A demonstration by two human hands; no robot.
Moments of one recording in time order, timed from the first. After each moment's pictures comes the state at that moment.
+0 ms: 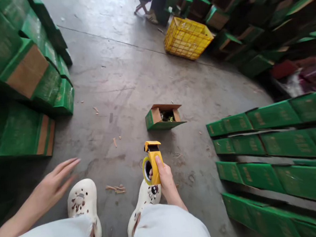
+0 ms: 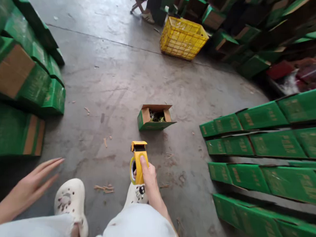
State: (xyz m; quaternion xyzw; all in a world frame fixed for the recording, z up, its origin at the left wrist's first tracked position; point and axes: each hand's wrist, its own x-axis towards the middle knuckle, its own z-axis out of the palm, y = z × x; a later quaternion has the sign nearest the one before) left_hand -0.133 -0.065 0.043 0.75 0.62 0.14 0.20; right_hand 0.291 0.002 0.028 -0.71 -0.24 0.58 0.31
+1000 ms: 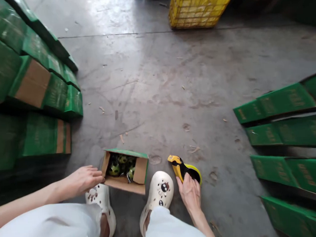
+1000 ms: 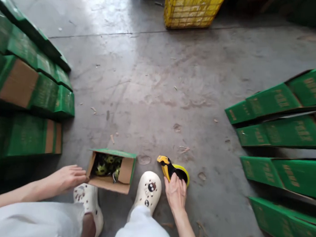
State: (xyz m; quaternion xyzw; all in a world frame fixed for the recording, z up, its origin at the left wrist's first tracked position) left_hand -0.058 -0.016 0.052 0.89 0.35 -0.11 0.28; right_hand 0.435 -0.094 -0.113 -0.74 -0.66 0.09 0.01
